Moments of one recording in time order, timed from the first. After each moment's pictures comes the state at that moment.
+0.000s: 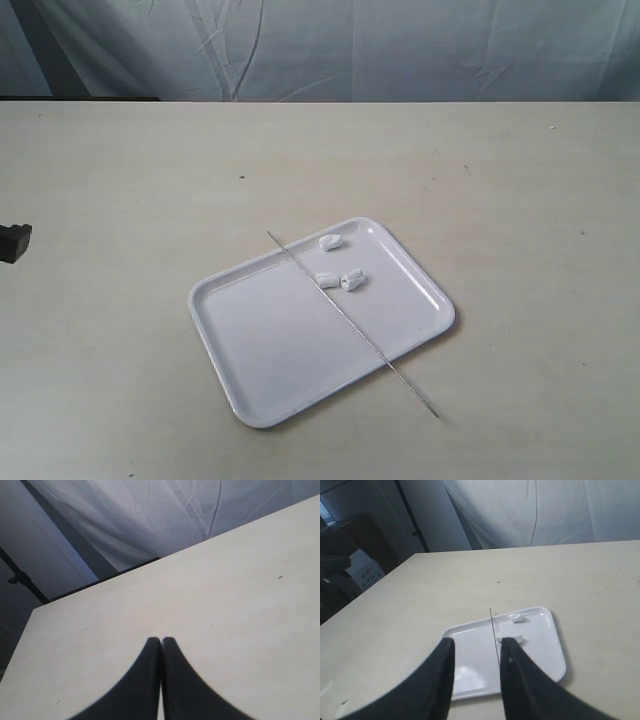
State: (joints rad) left arm -0.58 0.81 -0.43 -1.74 -0.60 1.93; right arm 0.84 0.01 -0.40 -0.25 0.70 0.60
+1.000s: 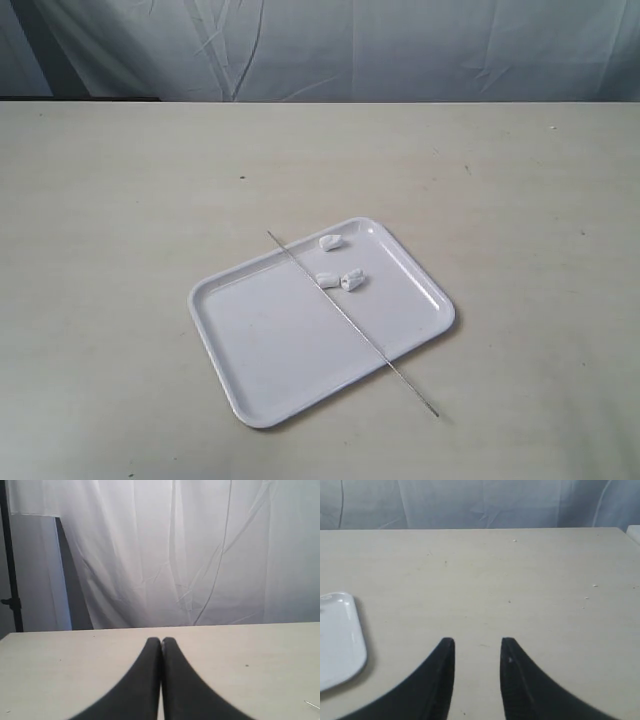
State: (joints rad) left arm -0.09 0.00 0.00 -1.74 -0.06 1.75; right arm -0.05 0.01 0.00 0.19 0.40 -0.17
